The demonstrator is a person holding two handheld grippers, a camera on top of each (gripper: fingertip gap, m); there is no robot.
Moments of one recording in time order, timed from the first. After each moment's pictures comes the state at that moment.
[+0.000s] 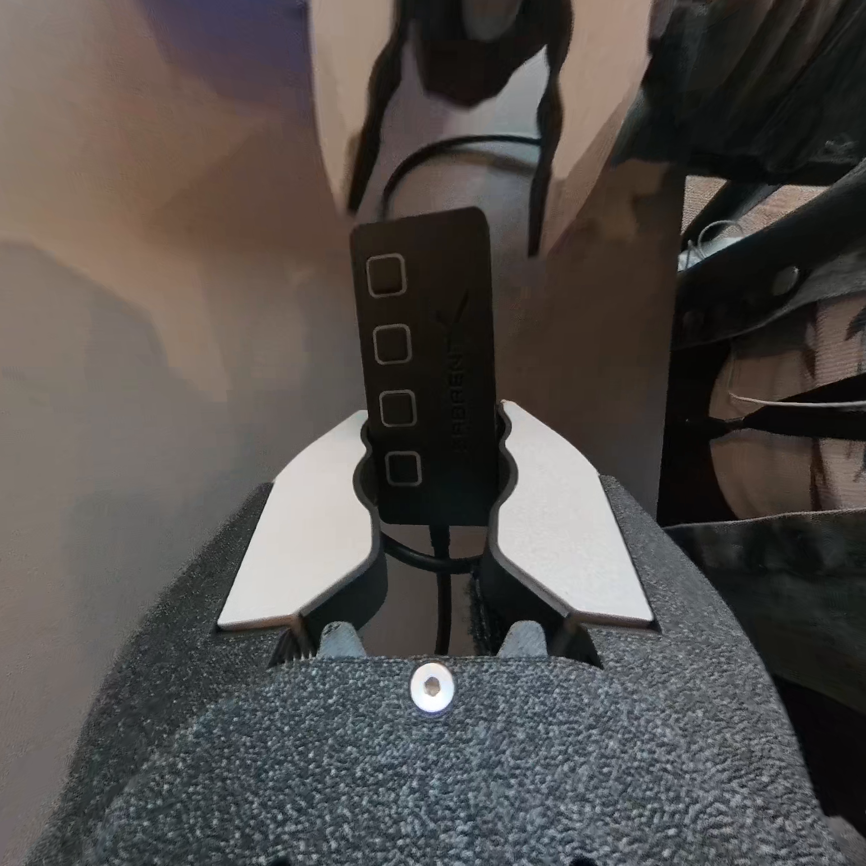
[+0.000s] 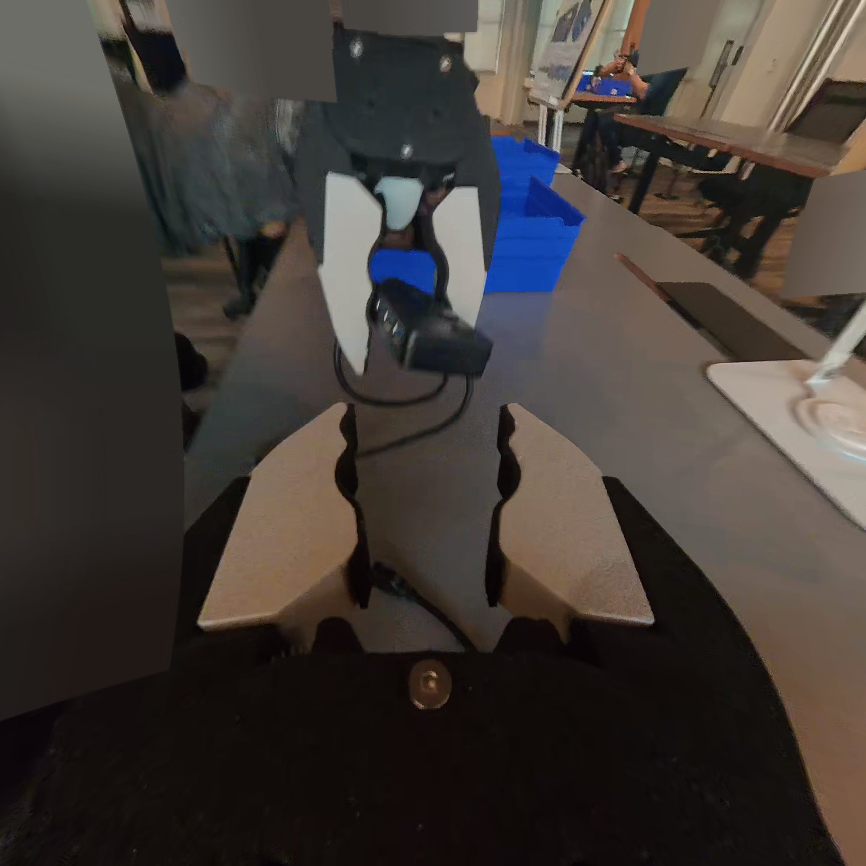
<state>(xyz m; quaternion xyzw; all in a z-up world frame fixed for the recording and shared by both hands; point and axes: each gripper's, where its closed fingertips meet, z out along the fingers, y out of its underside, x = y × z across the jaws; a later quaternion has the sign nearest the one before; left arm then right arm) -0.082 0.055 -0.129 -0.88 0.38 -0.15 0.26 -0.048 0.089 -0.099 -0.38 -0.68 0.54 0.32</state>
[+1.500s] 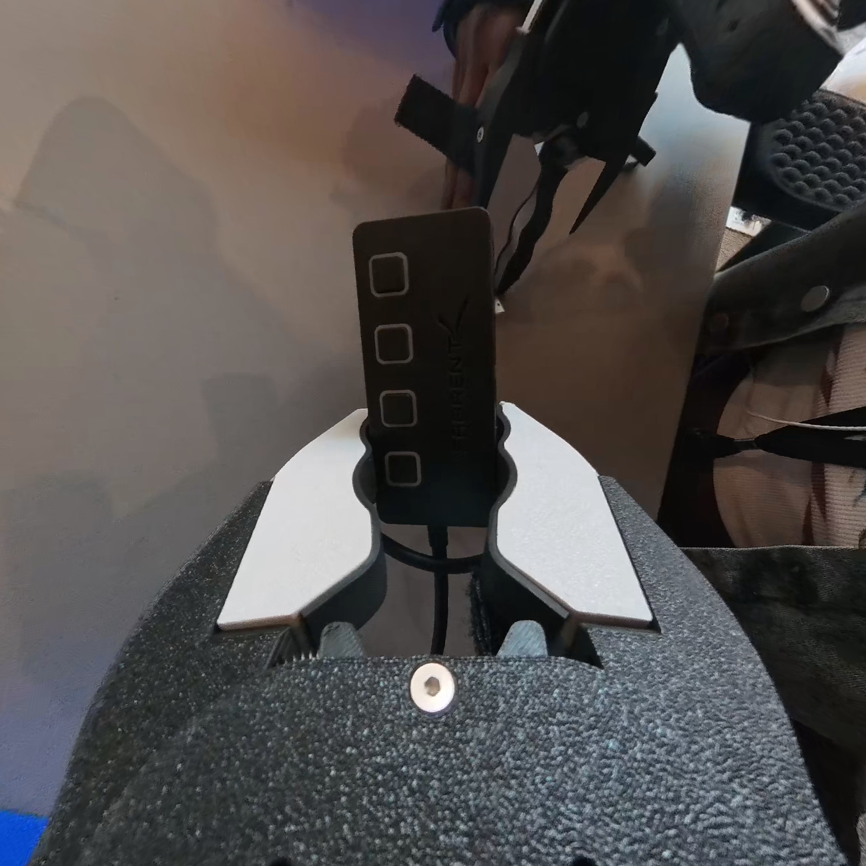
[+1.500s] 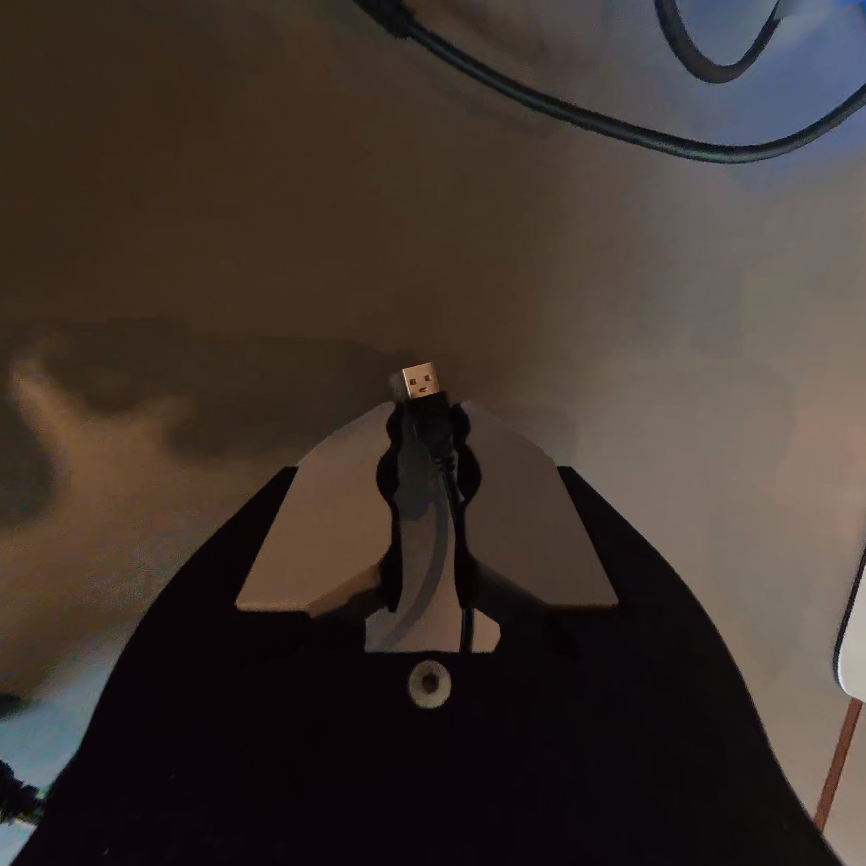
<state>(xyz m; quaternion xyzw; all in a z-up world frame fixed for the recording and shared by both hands) -0.135 0.028 -0.133 -0.90 0.28 -0.15 0.29 -0.042 0.075 -0.238 -0.16 -0.93 0.22 0.22</state>
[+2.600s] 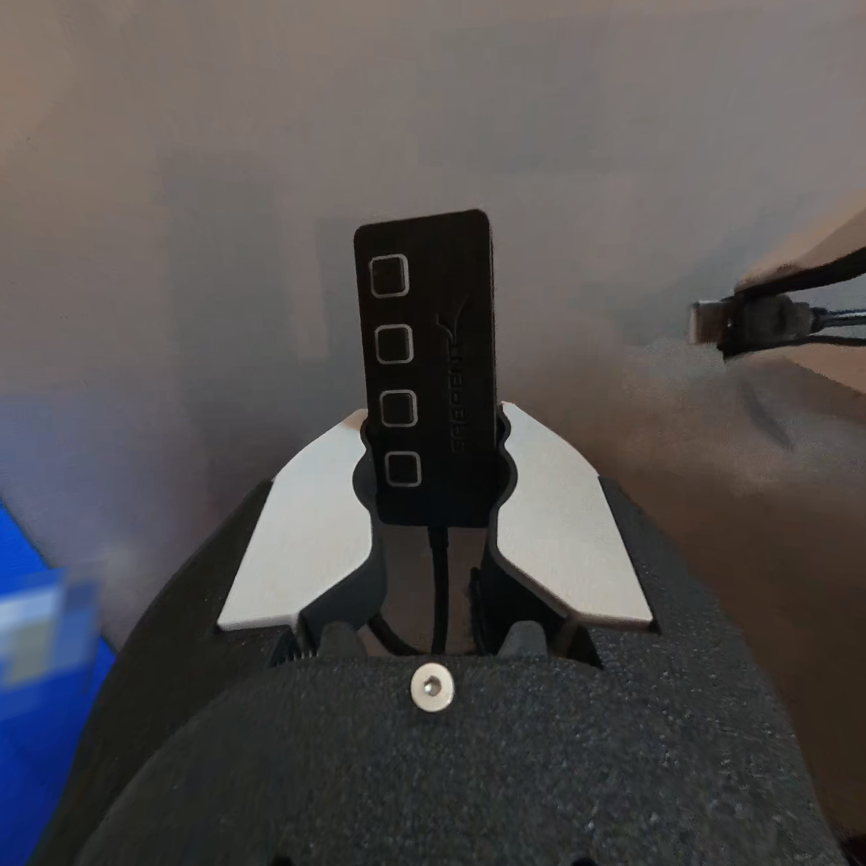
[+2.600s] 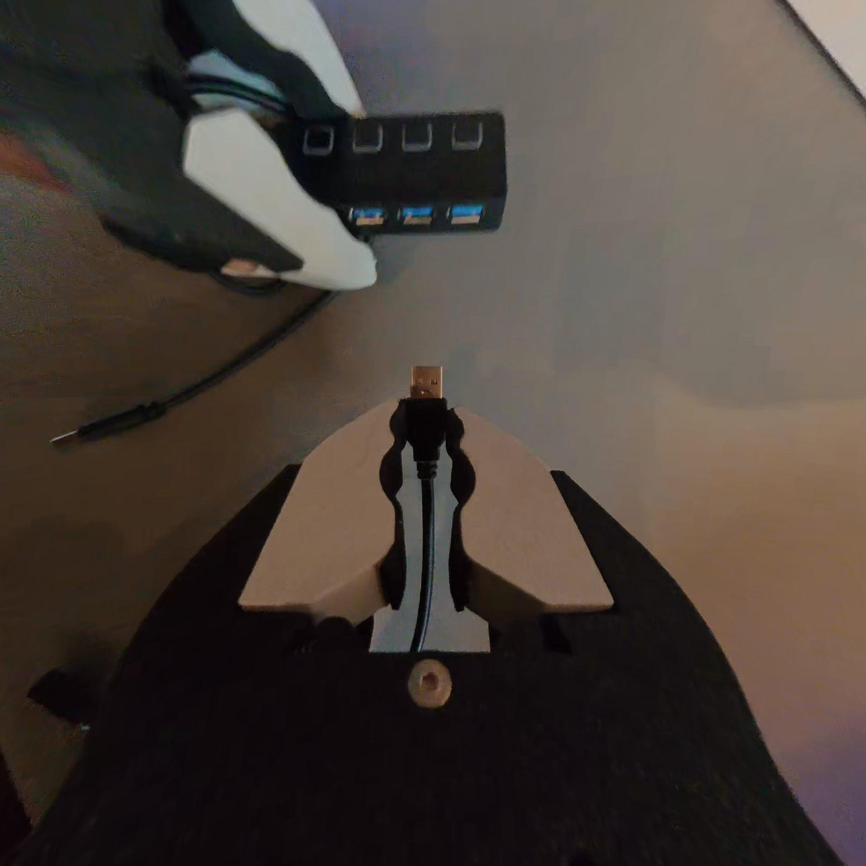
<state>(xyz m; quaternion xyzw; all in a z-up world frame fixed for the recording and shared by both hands) -0.226 0.066 -0.225 -0.98 -0.02 0.07 0.21 -0.136 0.102 -0.209 -0.63 -0.70 0.26 0.22</state>
